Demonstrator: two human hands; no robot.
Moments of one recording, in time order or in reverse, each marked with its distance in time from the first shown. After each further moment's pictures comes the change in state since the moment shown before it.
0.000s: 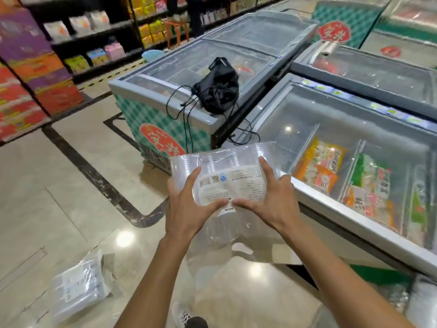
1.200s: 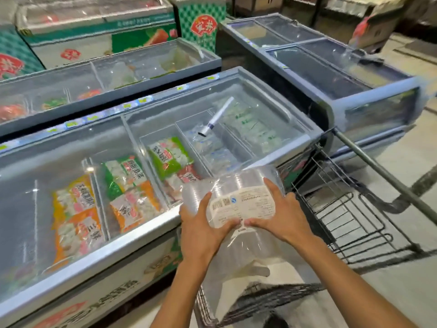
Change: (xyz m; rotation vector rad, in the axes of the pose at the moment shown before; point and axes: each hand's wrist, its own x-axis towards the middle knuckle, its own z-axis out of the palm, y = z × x) left_hand -0.344 0.428 0.509 0.107 -0.950 0.692; right_hand -0.388 0.571 -0.302 0.134 0.471 1.062
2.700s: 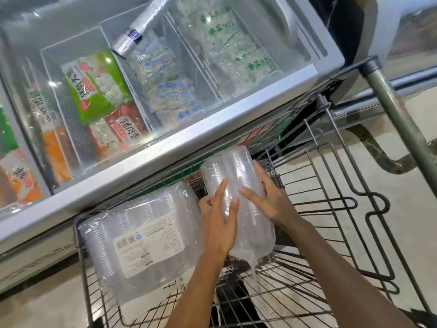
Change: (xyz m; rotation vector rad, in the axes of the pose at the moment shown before) left_hand 0.124 0.028 0.367 -0.231 -0.154 -0.261; right_hand 0.217 0.260 0.054 0.480 -0.424 0.170
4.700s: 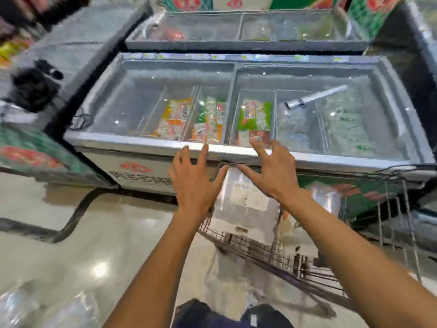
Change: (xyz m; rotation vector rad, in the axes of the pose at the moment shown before) left_hand -0.317 0.015 -0.276 0.662 0.967 -0.098; right_hand -0.261 -0.218 0.146 -0.920 0.169 -0.991
